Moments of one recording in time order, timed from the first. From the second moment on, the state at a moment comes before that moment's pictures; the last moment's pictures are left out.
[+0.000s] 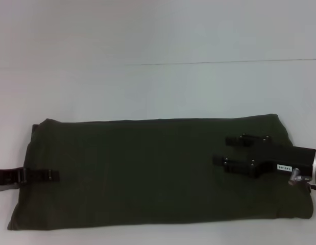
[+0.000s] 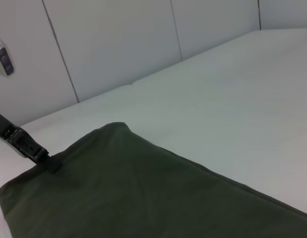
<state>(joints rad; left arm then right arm) -0.52 -2.10 0.42 0.88 2.60 1.47 -2.29 0.54 2.09 -0.54 -0.49 -2.10 -1.38 1.23</state>
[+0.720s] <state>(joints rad) -0.56 -2.10 0.42 0.84 2.60 1.47 -2.28 0.53 2.09 -0.54 -0.48 -2.10 -1.38 1.23</state>
